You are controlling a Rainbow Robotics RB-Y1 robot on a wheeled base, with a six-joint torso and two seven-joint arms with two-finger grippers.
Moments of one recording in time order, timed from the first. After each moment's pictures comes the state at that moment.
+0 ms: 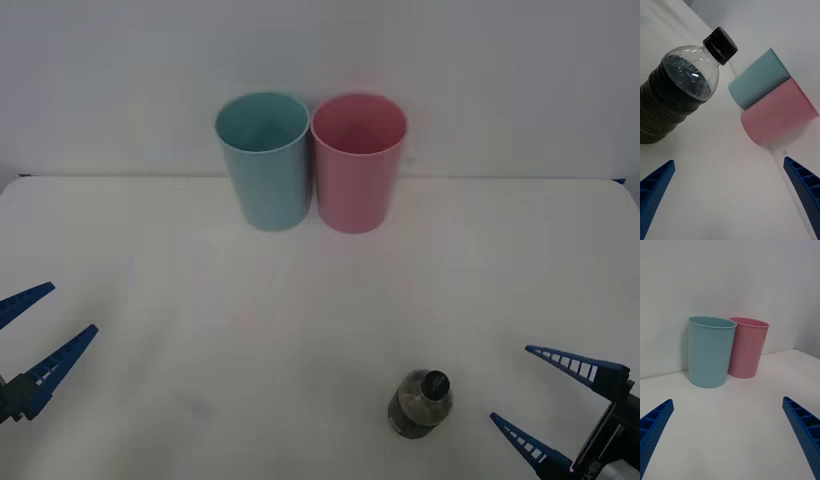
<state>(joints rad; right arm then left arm) 0.46 -0.43 -0.25 -1.63 1.02 -1.16 1.25 0.35 0.40 0.52 -1.66 -0.96 -1.22 0.00</state>
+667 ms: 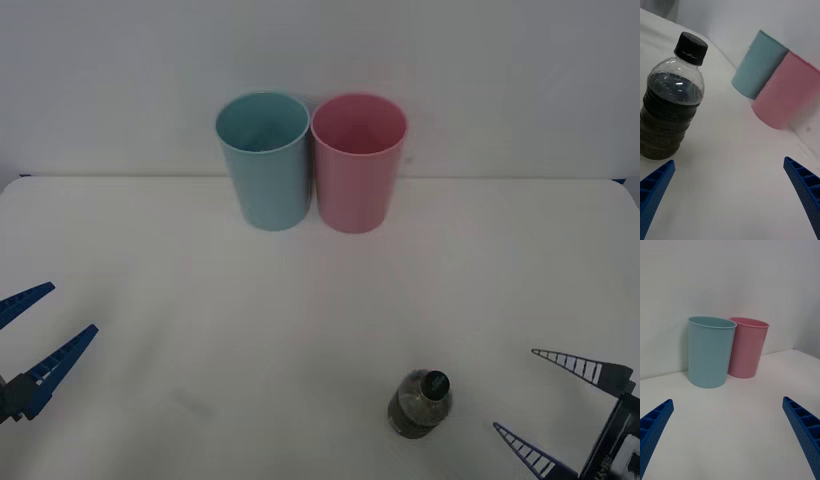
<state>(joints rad) 0.46 -0.44 -0.28 -1.63 1.07 -1.18 0.83 0.35 0.40 0.52 -1.66 -0.96 -1.22 0.00</state>
